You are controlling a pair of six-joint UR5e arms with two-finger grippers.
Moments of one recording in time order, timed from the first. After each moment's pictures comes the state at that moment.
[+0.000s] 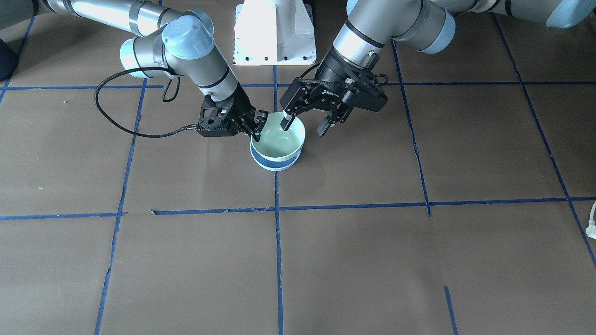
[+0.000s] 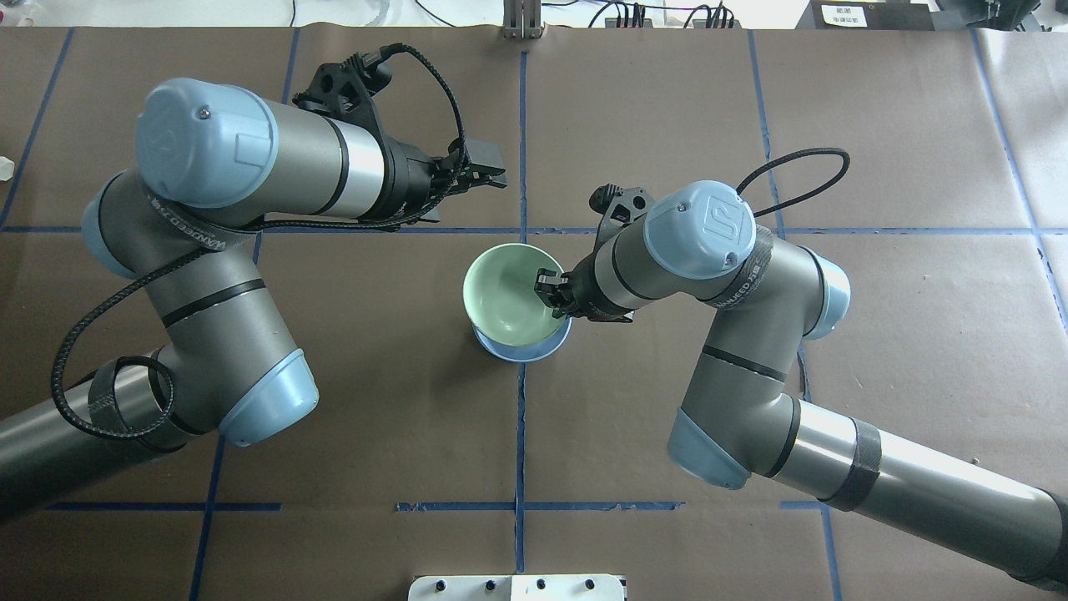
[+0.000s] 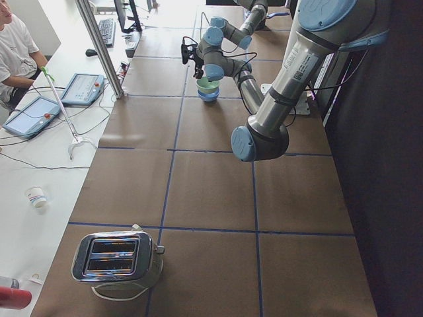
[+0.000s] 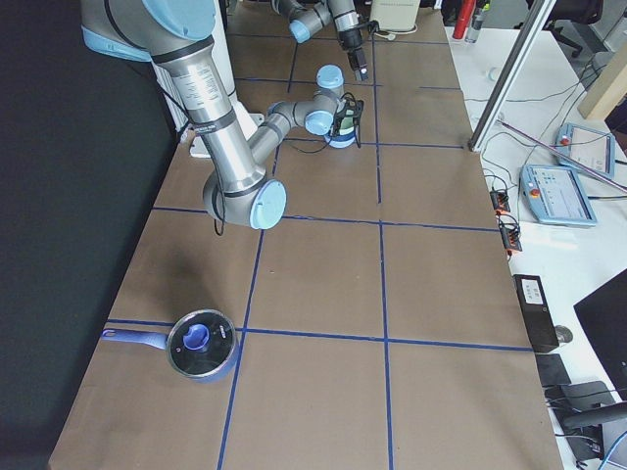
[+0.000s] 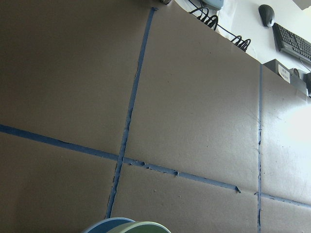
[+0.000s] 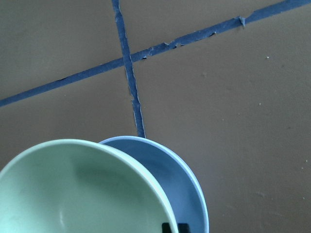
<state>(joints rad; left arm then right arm) -0.66 -2.19 -1.81 -2.04 -1.82 -1.58 0.53 -0.99 1.66 -1.18 1.91 1.53</state>
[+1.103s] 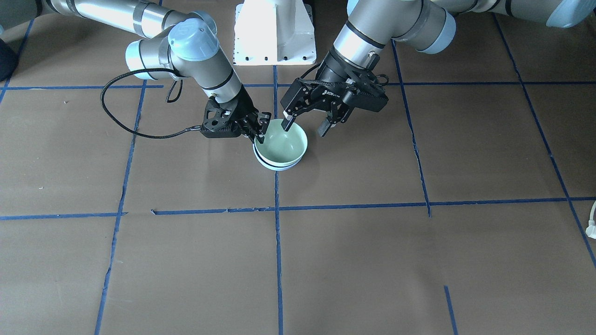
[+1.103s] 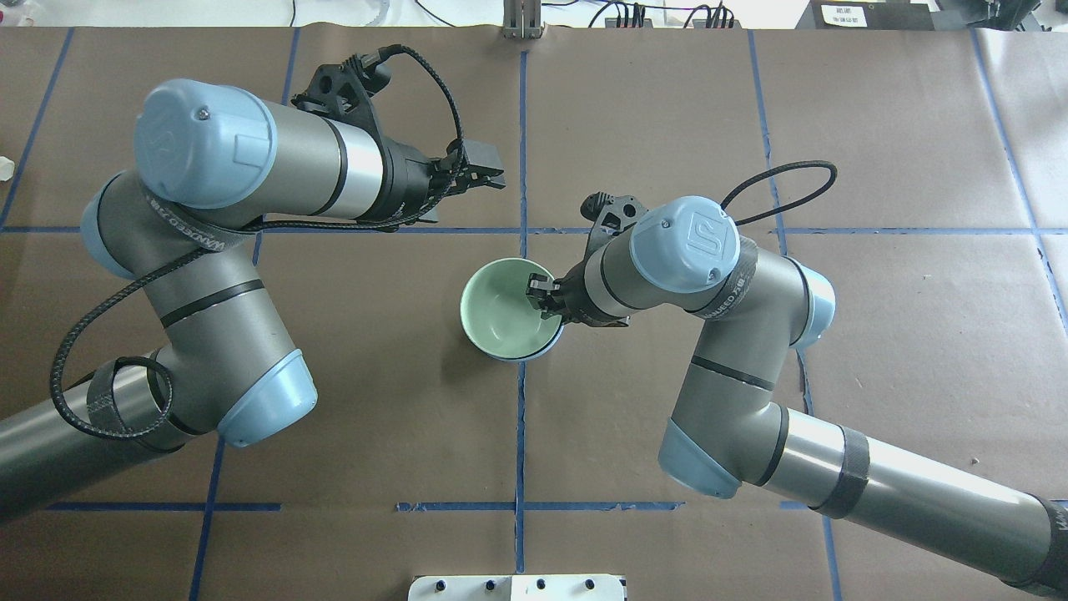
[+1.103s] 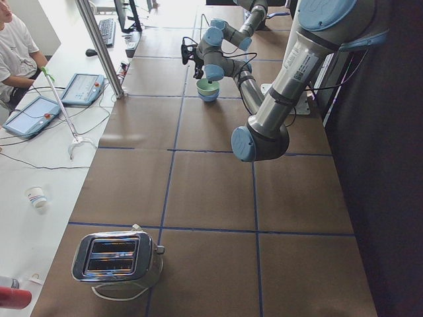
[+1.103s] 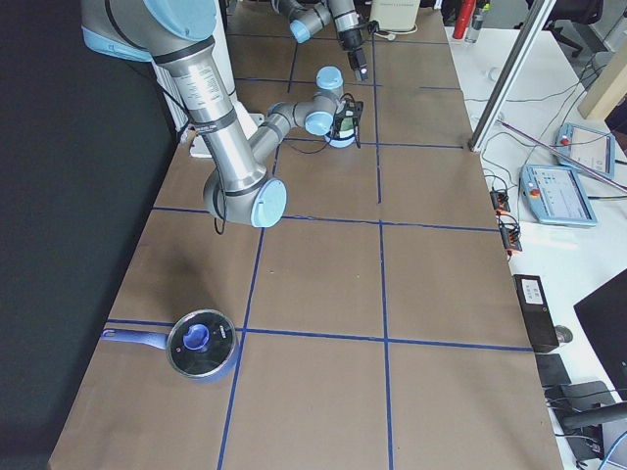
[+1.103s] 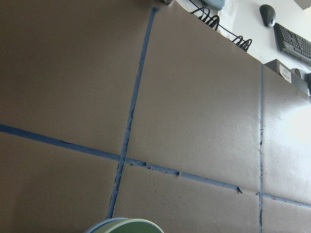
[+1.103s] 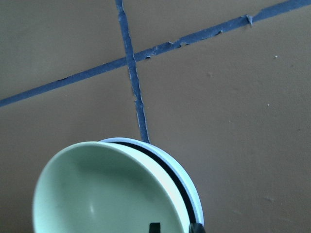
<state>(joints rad) -0.66 -2.19 -1.81 -2.05 -1.82 -1.58 0.51 -0.99 1.67 -1.16 1.88 1.53</state>
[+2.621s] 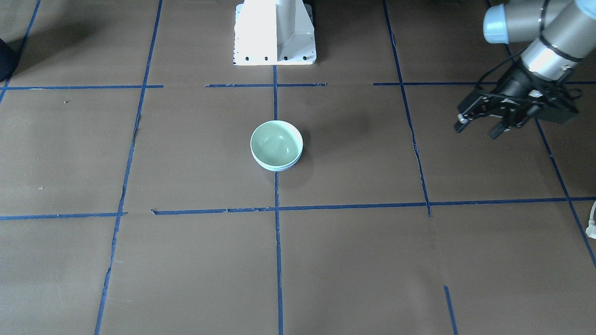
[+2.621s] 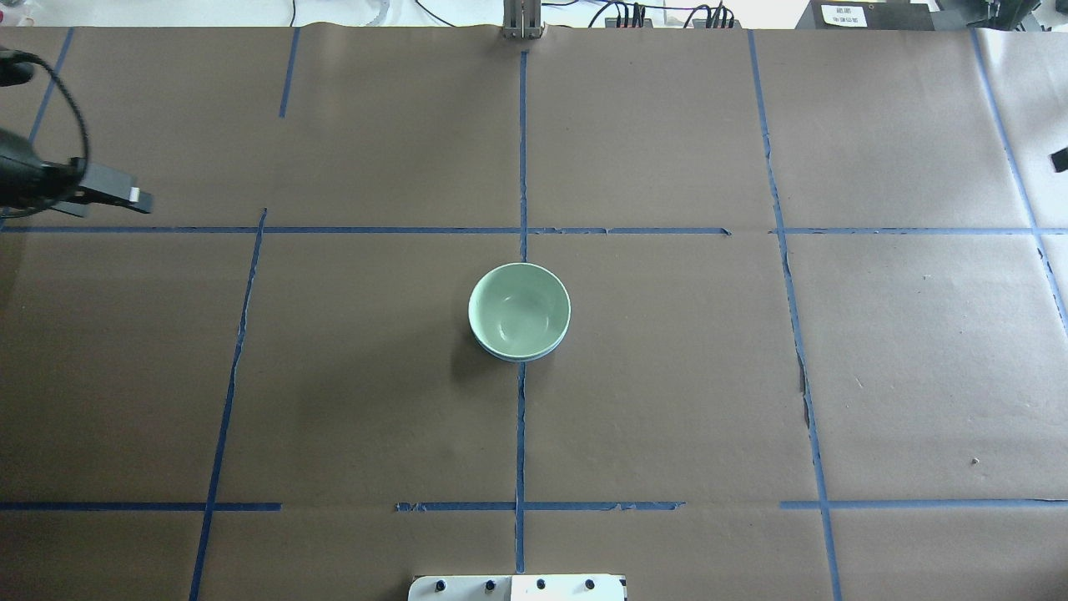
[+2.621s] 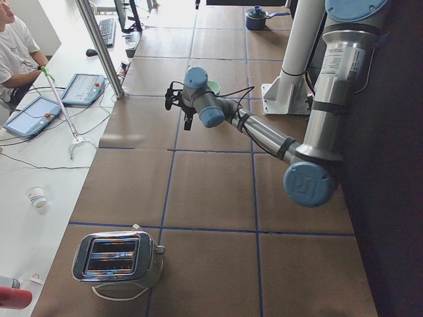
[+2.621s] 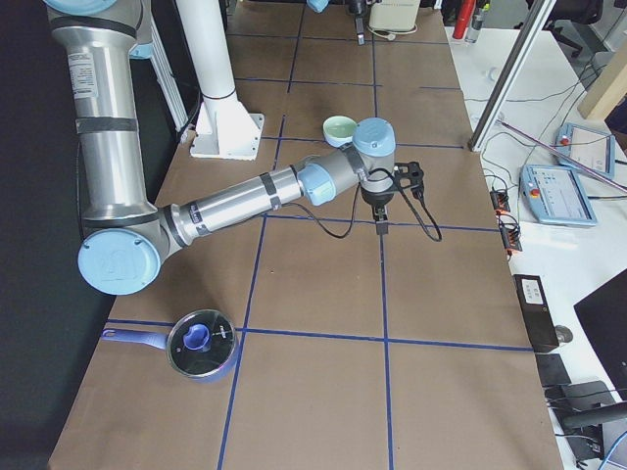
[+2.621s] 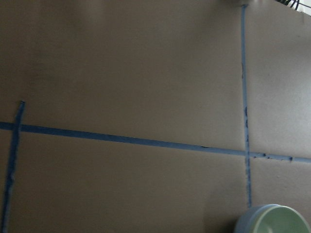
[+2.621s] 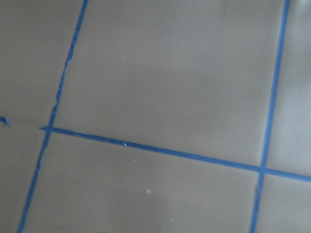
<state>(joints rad) -1.15 -1.61 -1.91 -2.03 -2.29 -0.76 1.45 -1.50 1.86 -1.61 2.34 0.11</state>
